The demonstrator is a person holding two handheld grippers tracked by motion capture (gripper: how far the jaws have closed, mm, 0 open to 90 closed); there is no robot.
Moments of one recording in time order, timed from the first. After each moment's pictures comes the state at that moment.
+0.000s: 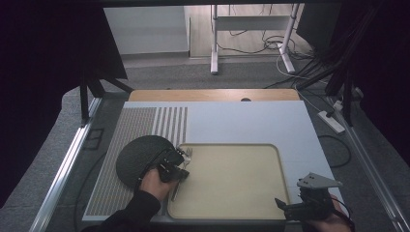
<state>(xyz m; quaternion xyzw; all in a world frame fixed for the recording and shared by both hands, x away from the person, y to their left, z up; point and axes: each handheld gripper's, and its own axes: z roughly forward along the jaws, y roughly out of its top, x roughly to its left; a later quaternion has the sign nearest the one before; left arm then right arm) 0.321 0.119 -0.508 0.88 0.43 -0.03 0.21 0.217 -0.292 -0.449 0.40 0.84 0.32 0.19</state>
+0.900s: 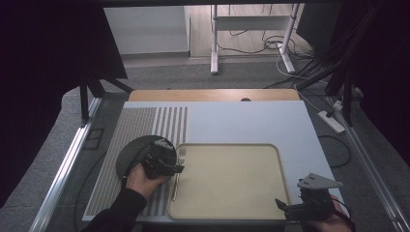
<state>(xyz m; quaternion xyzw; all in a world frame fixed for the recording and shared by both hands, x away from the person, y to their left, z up) 0.315 0.163 -0.485 0.85 0.41 0.01 0.32 0.215 -0.293 -0.448 0.40 0.84 0.32 0.19</state>
